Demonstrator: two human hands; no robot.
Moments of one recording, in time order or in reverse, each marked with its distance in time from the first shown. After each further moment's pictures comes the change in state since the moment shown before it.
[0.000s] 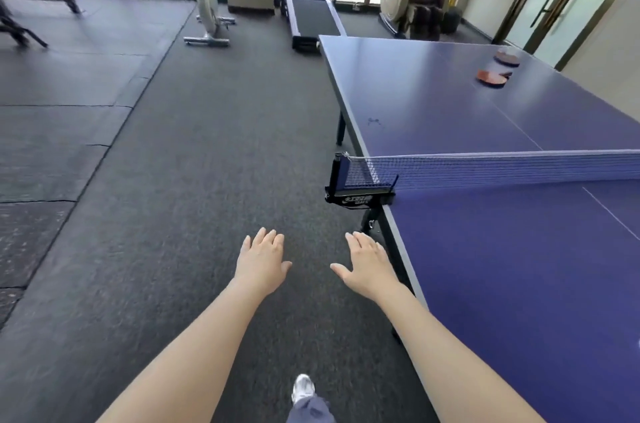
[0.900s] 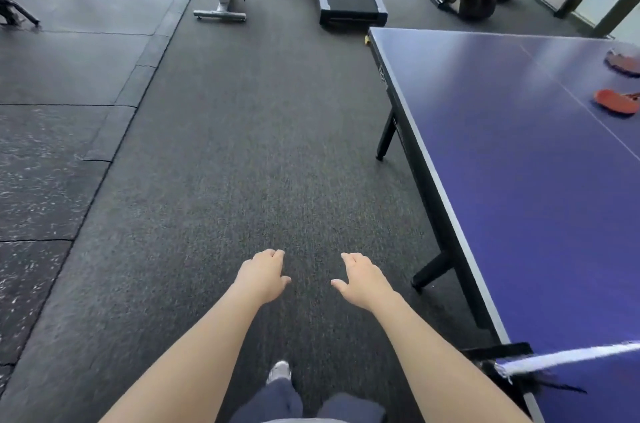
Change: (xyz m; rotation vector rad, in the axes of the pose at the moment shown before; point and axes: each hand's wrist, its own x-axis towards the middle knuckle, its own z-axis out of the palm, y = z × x) left_hand 0.413 -0.223 -0.104 -0.097 -0.306 -0.061; right_hand 0.473 -0.117 -0.043 0.036 -0.291 0.002
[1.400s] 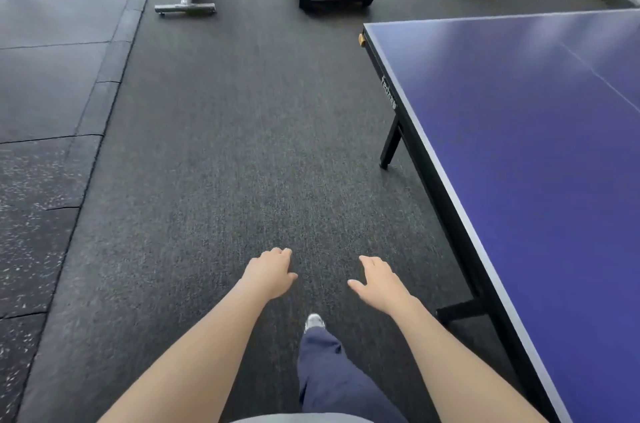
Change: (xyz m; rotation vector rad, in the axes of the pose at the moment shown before) left_hand 0.248 -0.025 -0.147 0.103 -0.108 0.067; right_hand 0.232 0.028 -0.112 0.189 -0.056 0.162
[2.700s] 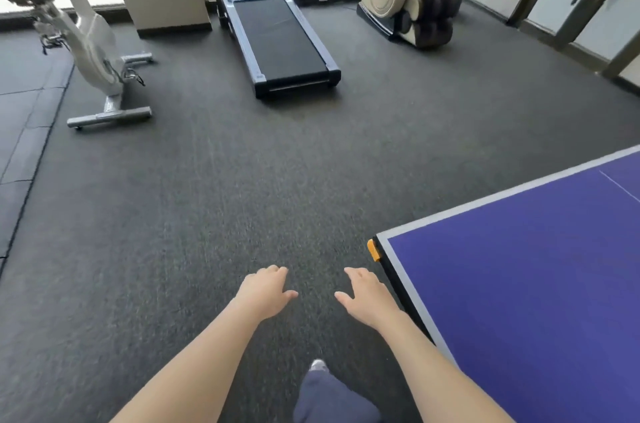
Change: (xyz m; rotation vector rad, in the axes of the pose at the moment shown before) left_hand 0.661 -0.050 -0.597 0.123 0.032 0.154; right_hand 0.667 -0.109 -0.536 0.093 0.145 0.037
